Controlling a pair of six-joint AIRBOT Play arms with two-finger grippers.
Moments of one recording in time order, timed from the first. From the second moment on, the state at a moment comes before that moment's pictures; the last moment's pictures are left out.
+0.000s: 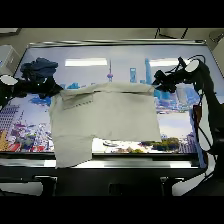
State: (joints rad) left arm 0.19 -1.59 1.42 0.80 -1.07 -1.48; right arm -0.11 -1.79 1.77 -1.07 1.22 1.82
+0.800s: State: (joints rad) left arm 0.57 -1.42 0.86 1.05 -1.35 -1.26; right arm -0.43 -1.48 1.24 -1.22 1.58 1.55
